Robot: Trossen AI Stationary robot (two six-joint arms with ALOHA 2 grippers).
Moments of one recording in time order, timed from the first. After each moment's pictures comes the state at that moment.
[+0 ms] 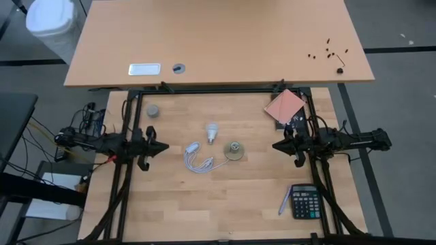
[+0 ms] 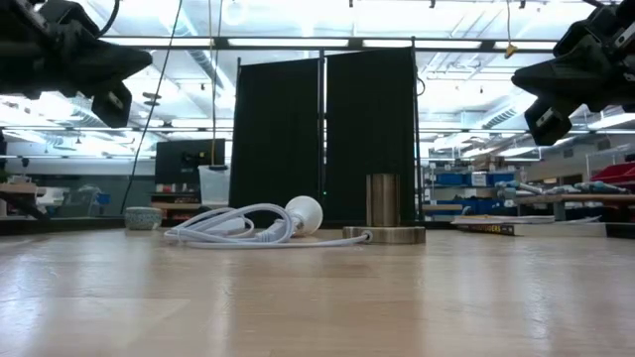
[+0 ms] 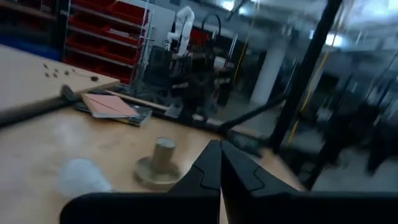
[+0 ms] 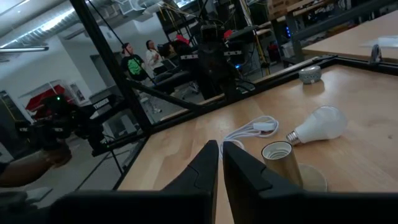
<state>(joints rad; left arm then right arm) -0.26 0.00 0.01 0.14 -0.29 -0.32 0.08 0.01 0.01 0.03 0.03 0.42</state>
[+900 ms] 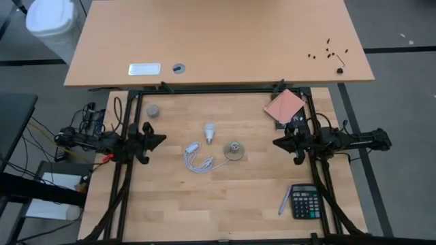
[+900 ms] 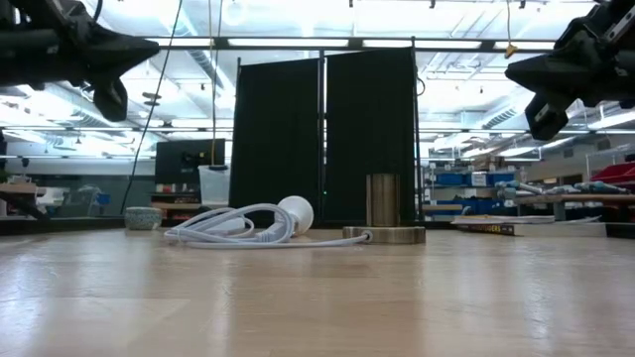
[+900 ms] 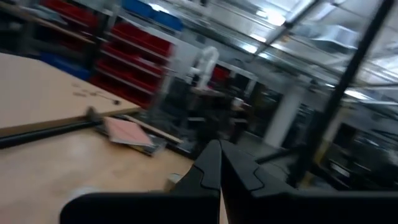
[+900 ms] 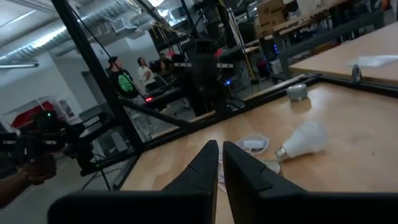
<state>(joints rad) -0.26 0.00 0.01 0.26 -0.46 -0.34 0.08 0.01 0.01 0.08 0.10 0.42</state>
